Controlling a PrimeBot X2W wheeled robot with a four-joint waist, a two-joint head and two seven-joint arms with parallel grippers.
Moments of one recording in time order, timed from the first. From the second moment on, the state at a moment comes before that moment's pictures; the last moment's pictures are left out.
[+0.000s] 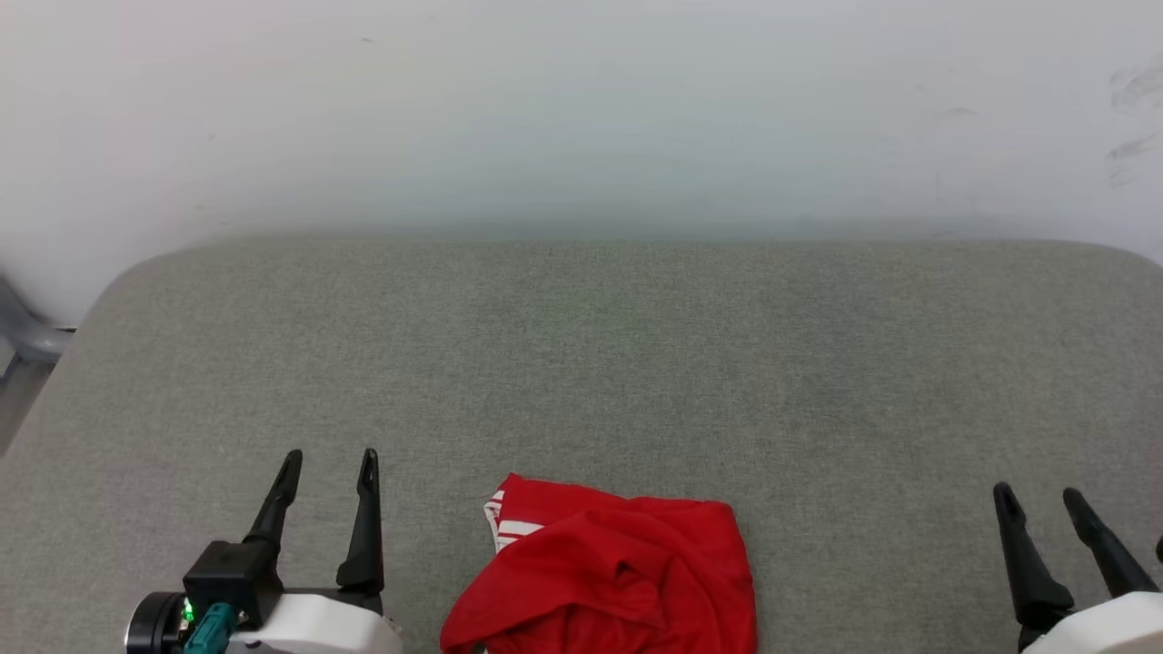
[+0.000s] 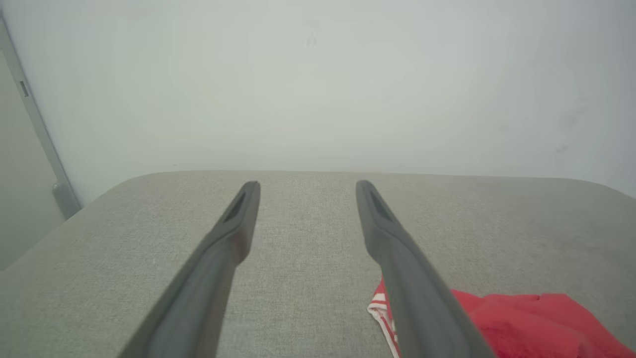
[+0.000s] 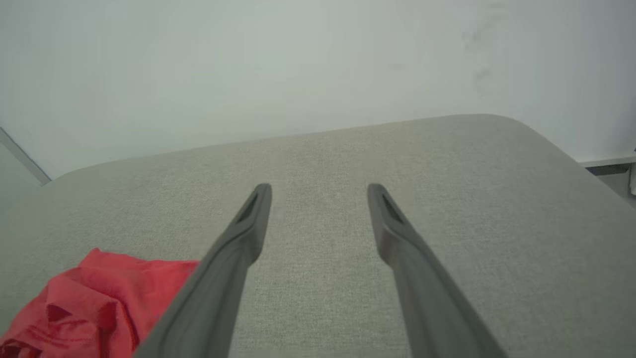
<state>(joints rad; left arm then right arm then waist) 0.04 0.31 -0.26 0.01 -0.38 0.19 -0.26 0.18 -0.08 -0.17 -0.19 0.29 0.13 0.15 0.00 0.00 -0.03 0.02</state>
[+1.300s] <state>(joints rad) -0.12 0.11 -0.16 0.03 -0.26 0.03 -0.26 -0.05 -0.21 0.22 0.14 0.73 0.13 0.65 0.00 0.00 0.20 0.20</state>
